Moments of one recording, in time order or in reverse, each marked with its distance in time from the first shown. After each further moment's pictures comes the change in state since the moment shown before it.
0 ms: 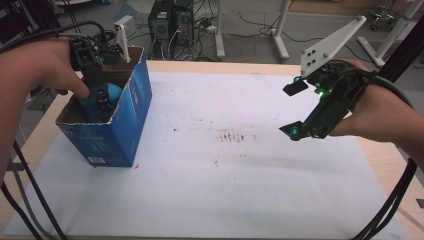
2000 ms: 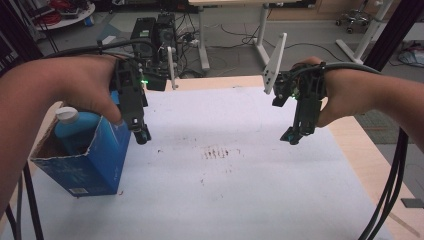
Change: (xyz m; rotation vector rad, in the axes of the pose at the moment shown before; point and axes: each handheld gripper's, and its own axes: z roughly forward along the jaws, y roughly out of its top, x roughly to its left) left arm -0.099 0.094 -0.036 -0.057 -0.060 0.488; right arm -0.047 0.004 0.007 0.414 0.117 -0.096
